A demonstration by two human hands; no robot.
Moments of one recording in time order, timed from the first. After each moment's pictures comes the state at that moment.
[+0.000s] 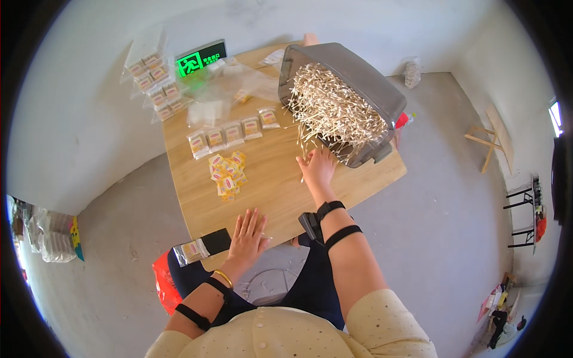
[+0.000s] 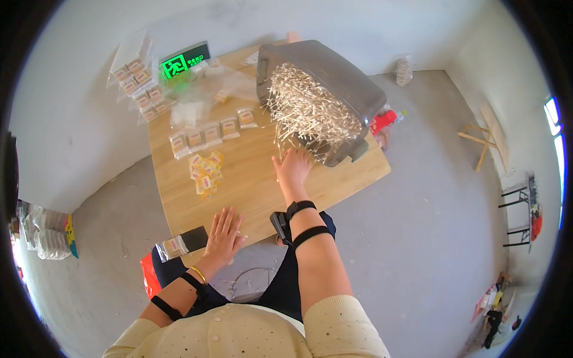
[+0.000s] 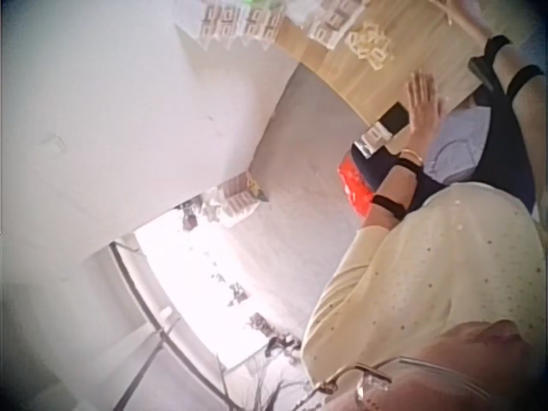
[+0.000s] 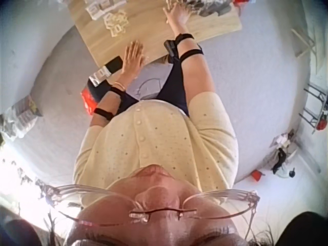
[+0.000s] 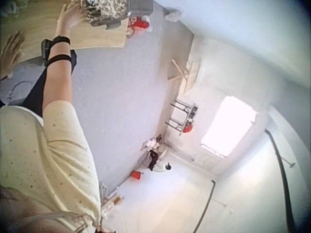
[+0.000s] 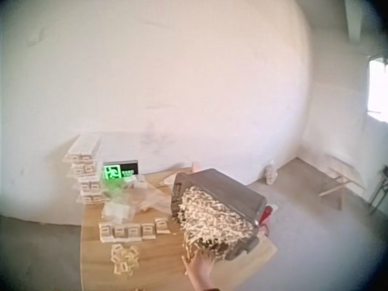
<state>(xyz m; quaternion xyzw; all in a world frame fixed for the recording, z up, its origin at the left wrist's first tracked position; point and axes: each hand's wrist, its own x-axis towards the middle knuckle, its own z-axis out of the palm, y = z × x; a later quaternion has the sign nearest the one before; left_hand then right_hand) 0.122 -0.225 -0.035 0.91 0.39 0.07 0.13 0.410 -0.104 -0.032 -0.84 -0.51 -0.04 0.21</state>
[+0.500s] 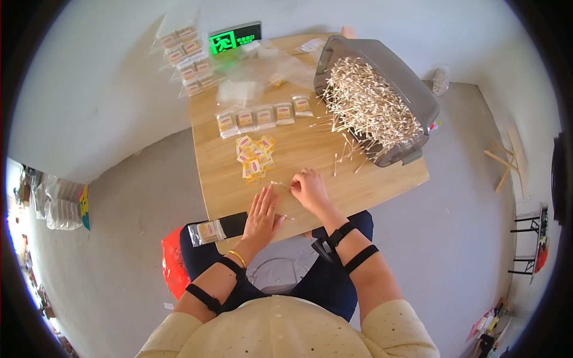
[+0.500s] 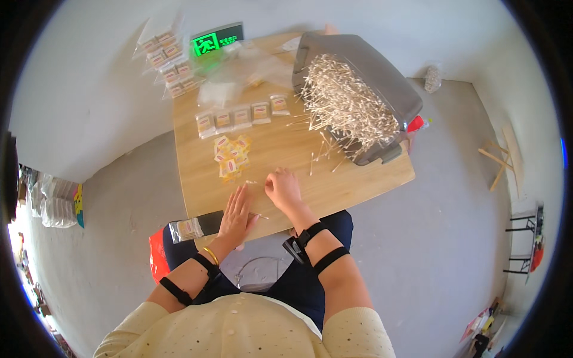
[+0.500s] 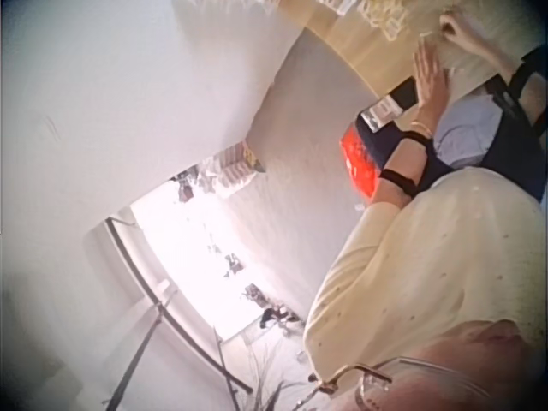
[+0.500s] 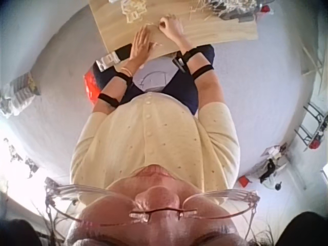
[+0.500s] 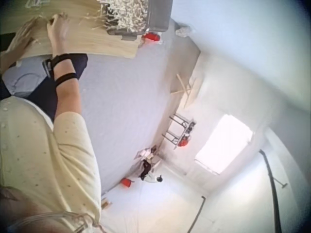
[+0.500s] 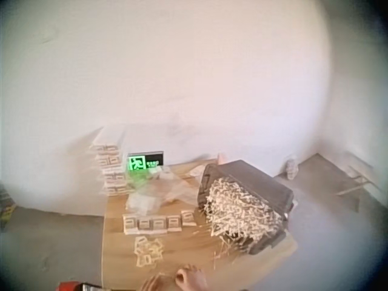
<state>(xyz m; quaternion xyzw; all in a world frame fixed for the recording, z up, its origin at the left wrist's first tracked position) 0.119 -0.209 -0.032 0.86 0.45 0.16 0.17 0.328 -0.153 -0.040 -0.63 -0.71 0.18 0.26</state>
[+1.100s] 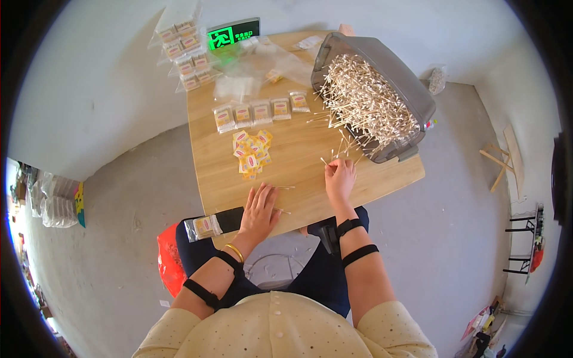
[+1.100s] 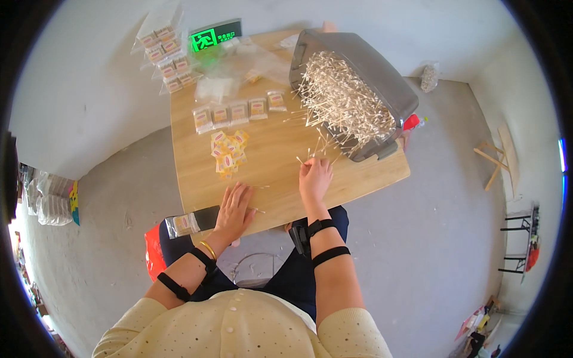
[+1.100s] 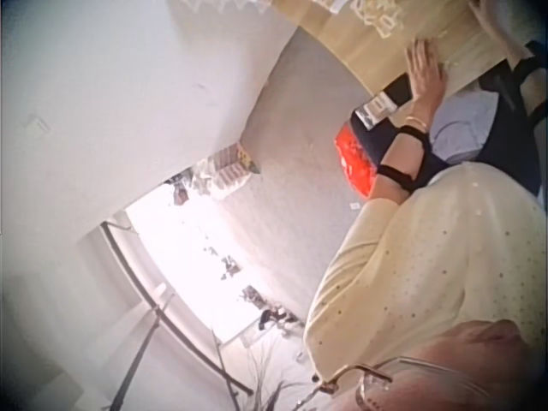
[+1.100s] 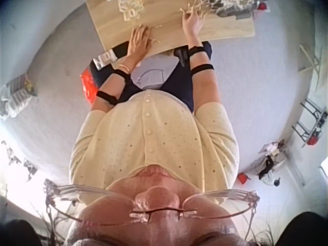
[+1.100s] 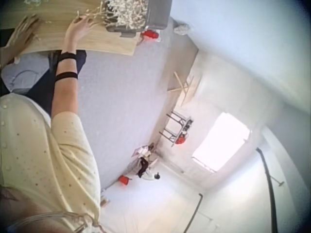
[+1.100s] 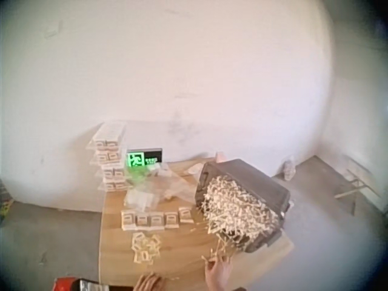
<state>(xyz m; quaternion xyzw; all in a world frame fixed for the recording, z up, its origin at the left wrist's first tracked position) 0.122 -0.208 -0.029 0.87 0.44 0.16 0.15 0.389 -0.160 -0.050 -0.79 -0.53 -0.02 0.31</state>
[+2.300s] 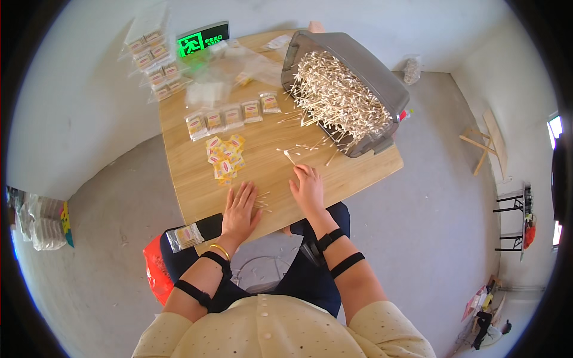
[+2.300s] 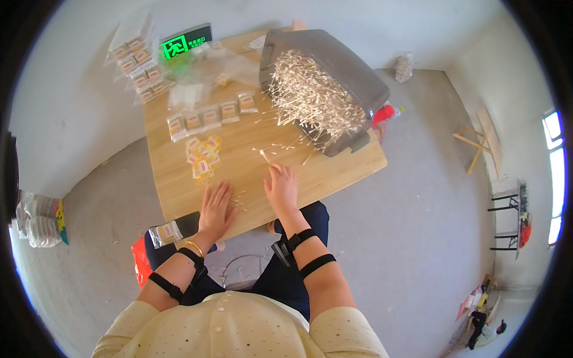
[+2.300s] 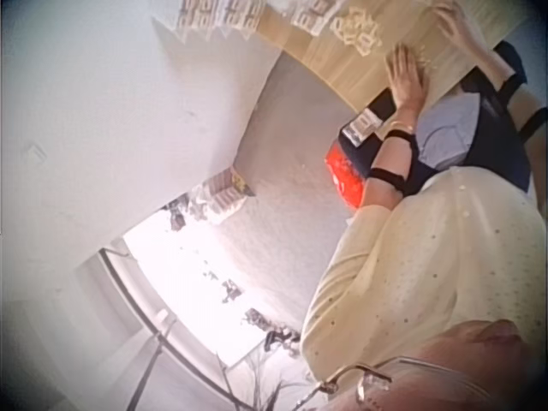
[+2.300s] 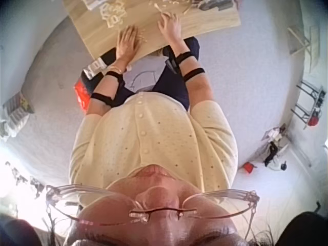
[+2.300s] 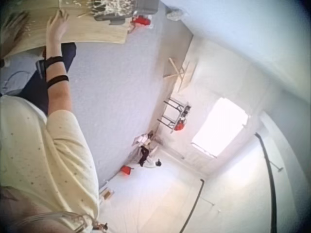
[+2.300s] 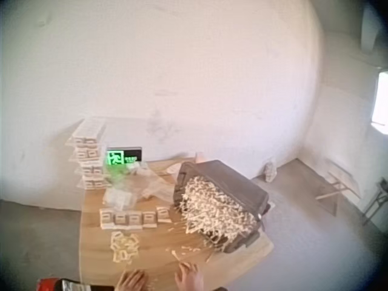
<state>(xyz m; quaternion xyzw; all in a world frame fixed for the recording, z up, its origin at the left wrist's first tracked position) 0.129 -0.194 -0.033 0.88 0.44 0.14 0.16 0.377 -0.189 -0.043 -0.71 -0.65 0.06 0.28</state>
